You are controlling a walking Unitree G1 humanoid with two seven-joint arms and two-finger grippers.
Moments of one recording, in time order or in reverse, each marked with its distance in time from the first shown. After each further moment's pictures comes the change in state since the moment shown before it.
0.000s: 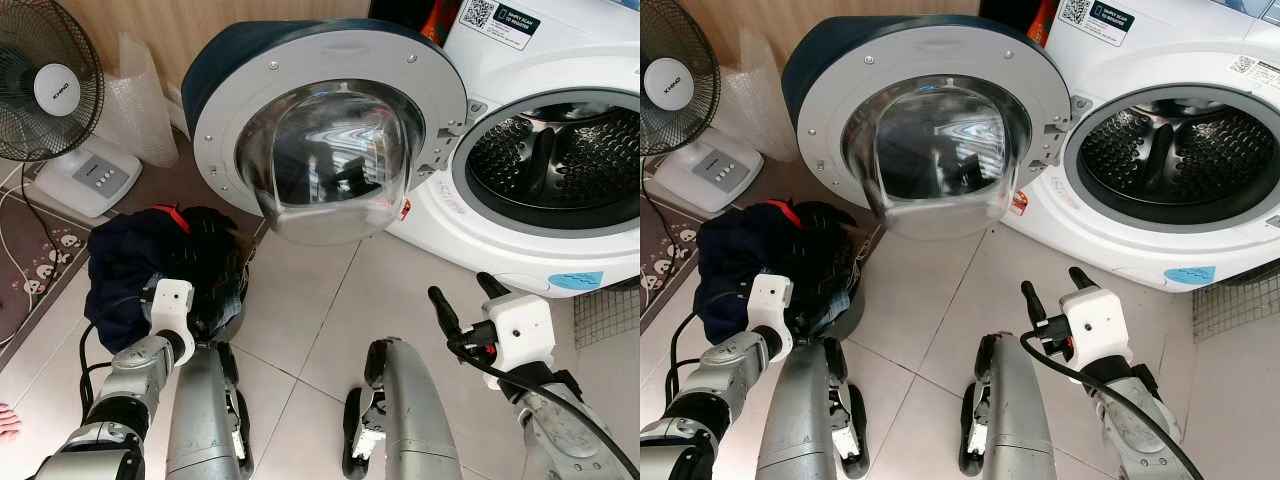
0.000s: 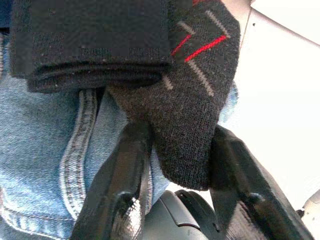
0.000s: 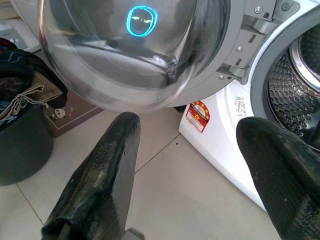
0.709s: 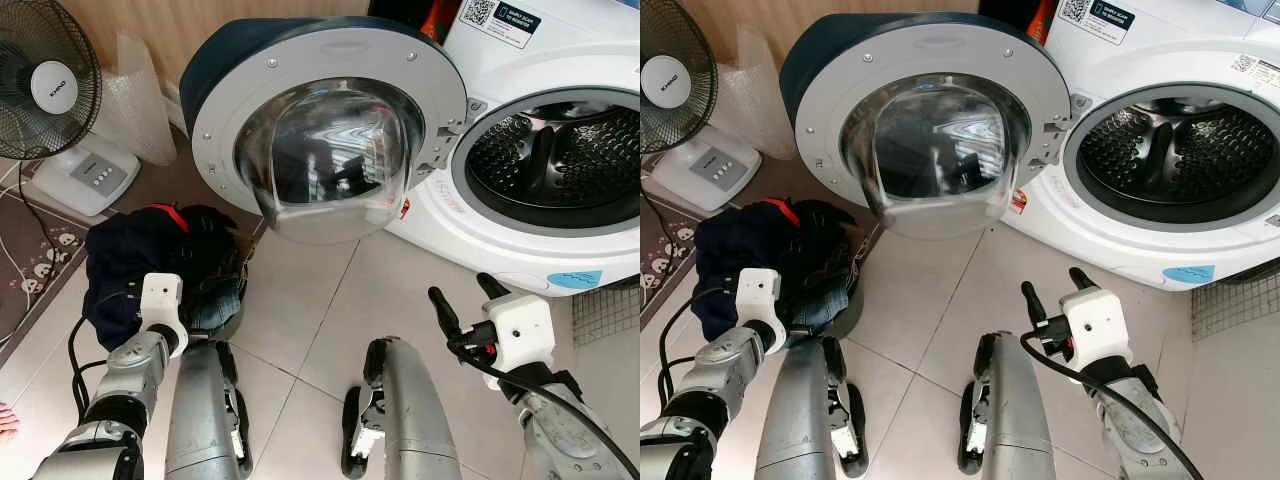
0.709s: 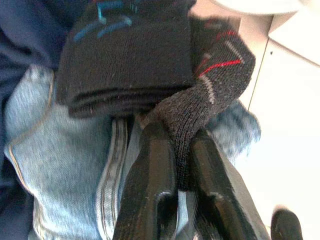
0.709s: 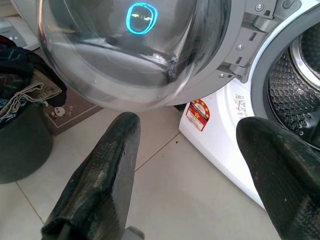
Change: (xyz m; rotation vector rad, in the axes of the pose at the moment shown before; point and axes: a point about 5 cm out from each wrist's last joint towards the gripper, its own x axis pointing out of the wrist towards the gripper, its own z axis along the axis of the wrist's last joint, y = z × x) left arm -0.001 0.007 0.016 0.003 -0.113 0.080; right arm 0.000 0.000 0.000 -0.001 0.001 0.000
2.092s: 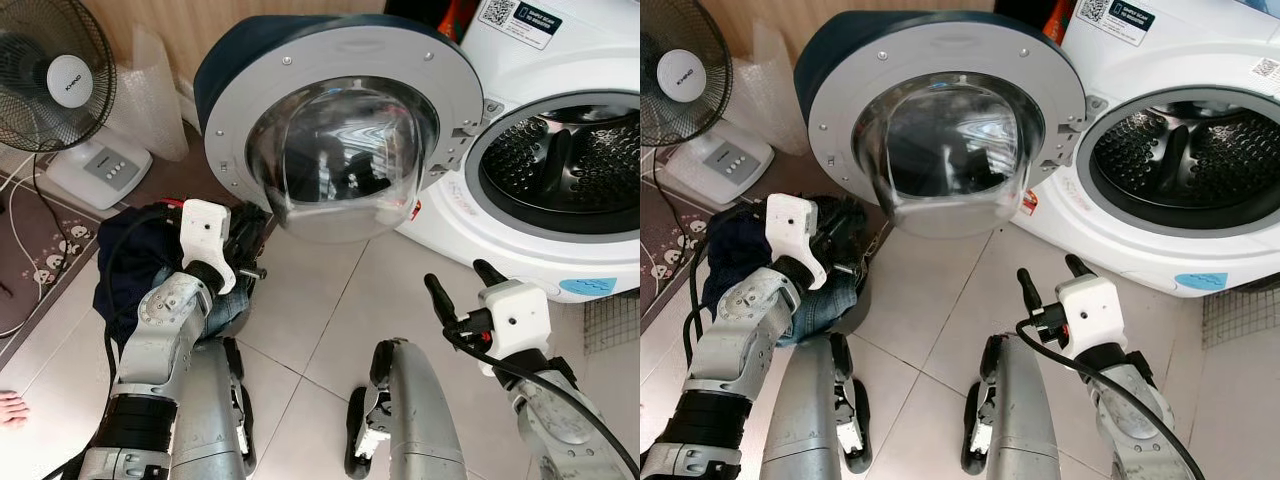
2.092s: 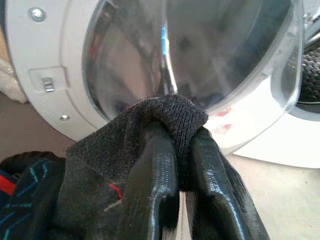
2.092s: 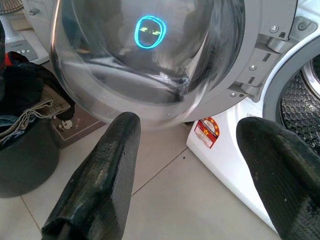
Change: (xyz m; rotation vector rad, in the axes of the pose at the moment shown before) left arm -0.029 -0.086 0.110 0.075 -0.398 -0.303; right arm 0.011 0.001 0.009 0.004 -0.045 -0.004
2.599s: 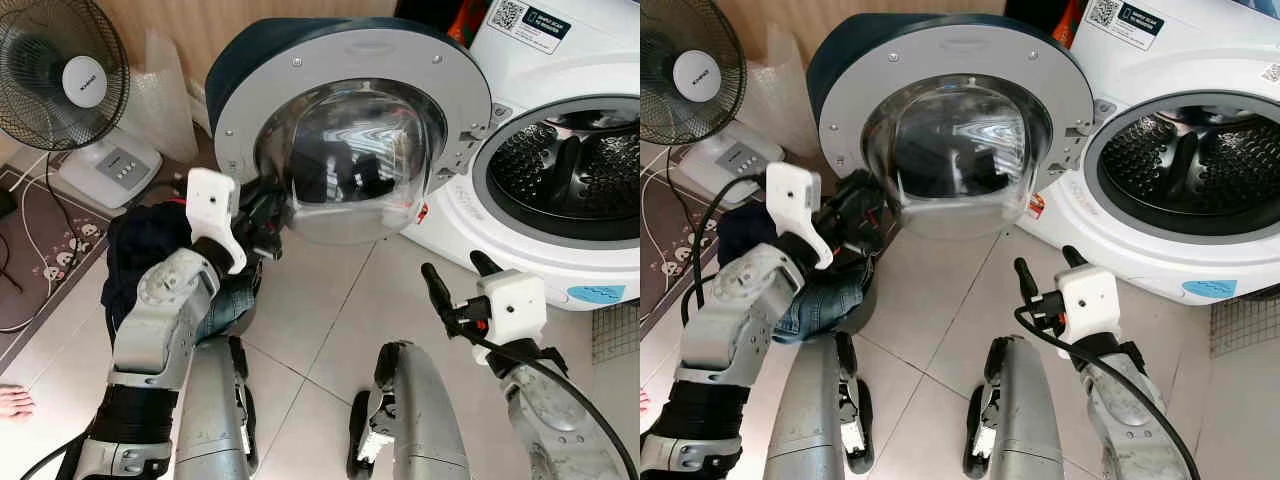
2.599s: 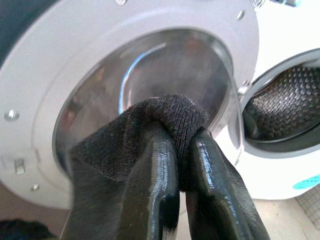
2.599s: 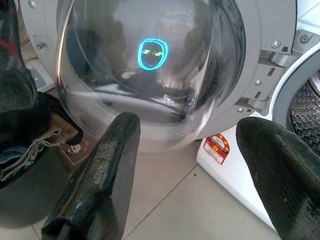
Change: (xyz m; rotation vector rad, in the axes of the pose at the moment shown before) left arm 0.006 -0.021 0.054 -0.024 -0.151 -0.135; right arm 0.012 0.001 0.008 0.077 -0.044 -0.023
